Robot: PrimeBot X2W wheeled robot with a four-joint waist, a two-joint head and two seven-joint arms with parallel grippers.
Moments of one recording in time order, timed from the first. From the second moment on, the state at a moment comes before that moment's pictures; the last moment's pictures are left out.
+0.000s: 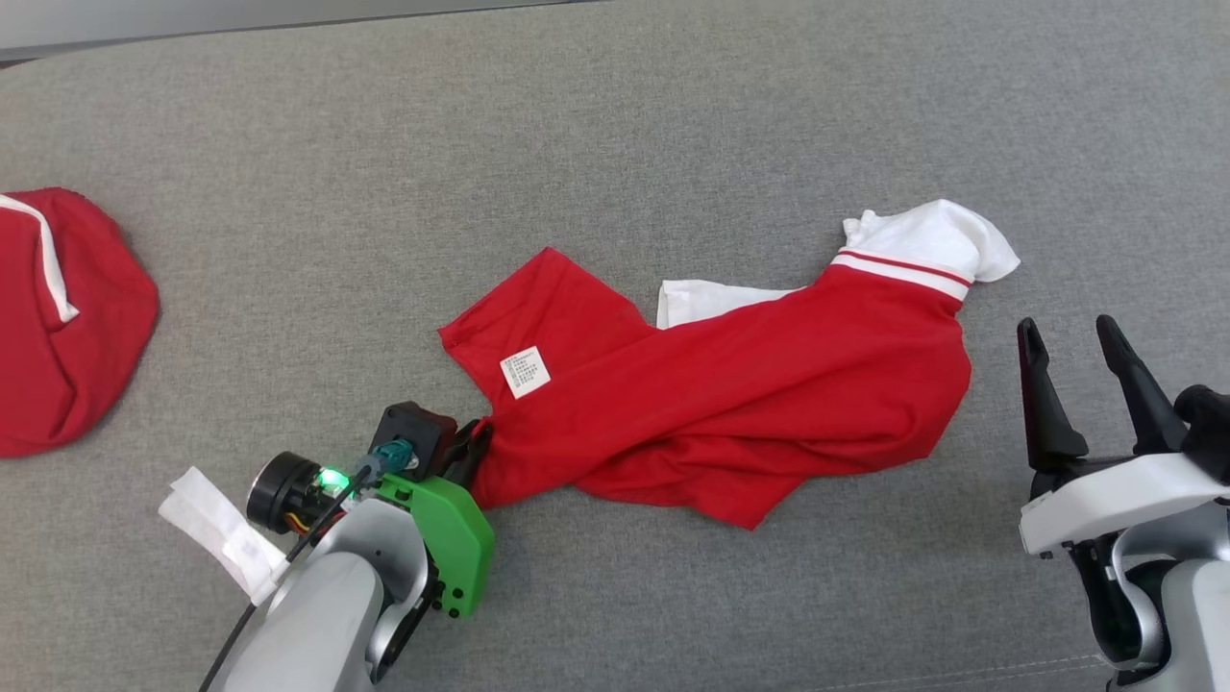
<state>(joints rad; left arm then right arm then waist) -0.39 0.22 -0.53 0.47 -0.31 -0.09 0.14 -0.08 -0.14 -0.10 -0.03 0.25 0.13 -0.03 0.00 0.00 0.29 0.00</state>
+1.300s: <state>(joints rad) -0.40 0.25 -0.45 0.26 -0.30 0.05 -0.08 -0.56 -0.46 0.20 0.65 0.47 0.13 -0.23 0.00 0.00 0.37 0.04</state>
